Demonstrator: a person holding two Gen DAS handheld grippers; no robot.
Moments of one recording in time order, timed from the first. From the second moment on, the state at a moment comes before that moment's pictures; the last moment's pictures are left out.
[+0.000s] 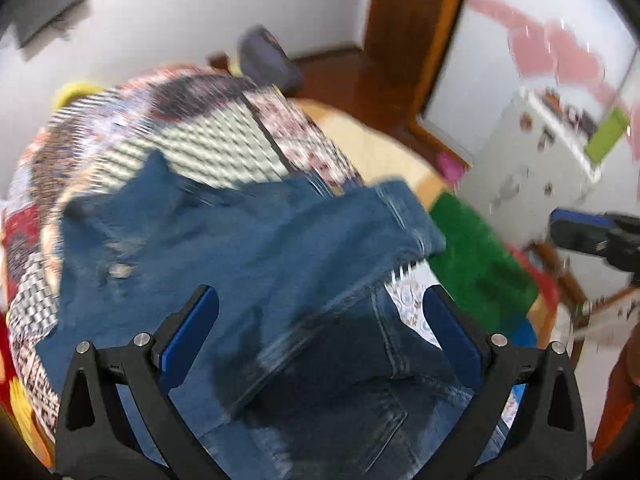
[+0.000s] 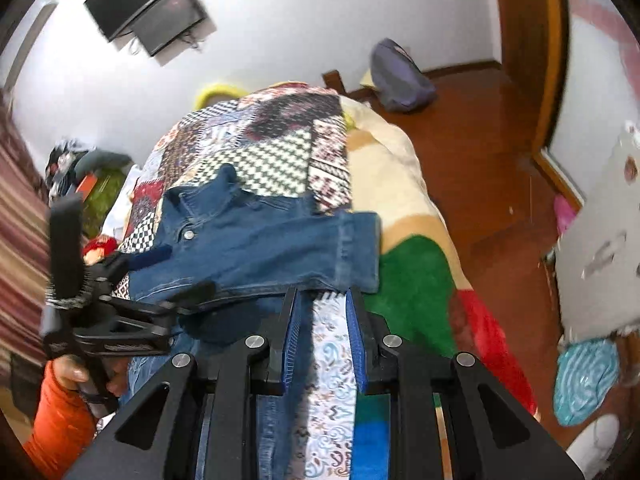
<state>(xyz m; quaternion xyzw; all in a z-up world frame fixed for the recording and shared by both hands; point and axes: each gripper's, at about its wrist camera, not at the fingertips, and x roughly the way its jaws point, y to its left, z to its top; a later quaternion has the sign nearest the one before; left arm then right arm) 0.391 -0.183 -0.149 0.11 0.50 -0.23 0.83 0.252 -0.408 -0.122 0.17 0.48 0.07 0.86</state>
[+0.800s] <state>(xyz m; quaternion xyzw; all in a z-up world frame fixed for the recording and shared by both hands) 0.412 -0.207 -0.183 0.14 0.49 -0.24 0.83 0.279 -0.389 -0.212 0.18 0.56 0.08 0.80</state>
